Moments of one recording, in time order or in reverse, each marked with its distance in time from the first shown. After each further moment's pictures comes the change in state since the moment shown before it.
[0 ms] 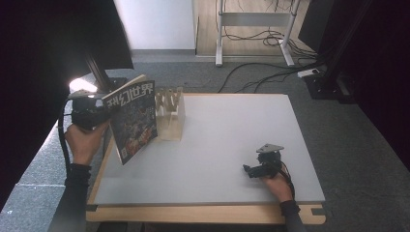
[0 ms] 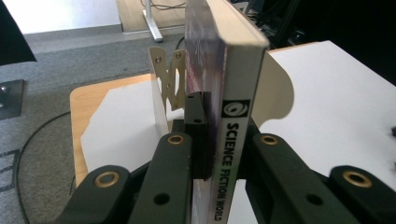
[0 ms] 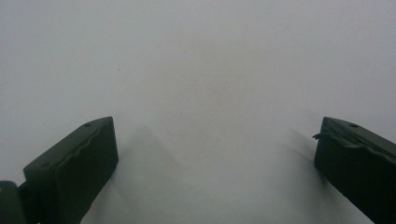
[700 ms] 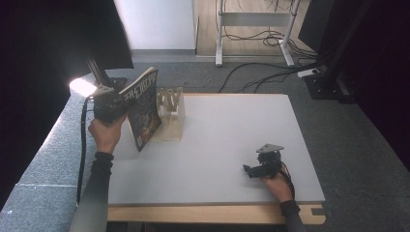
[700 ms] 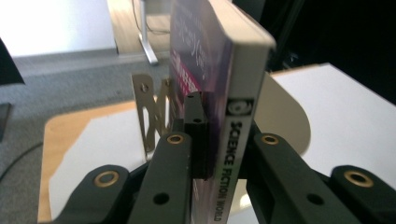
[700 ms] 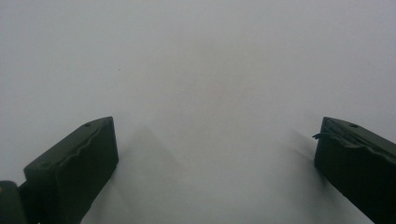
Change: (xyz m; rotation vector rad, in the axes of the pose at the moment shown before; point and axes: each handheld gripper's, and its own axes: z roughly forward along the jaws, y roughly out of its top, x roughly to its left) left arm -0.001 -0.002 0.051 -0.049 -0.037 0.017; right arm 0.000 0.000 0.000 0.000 0.000 0.000
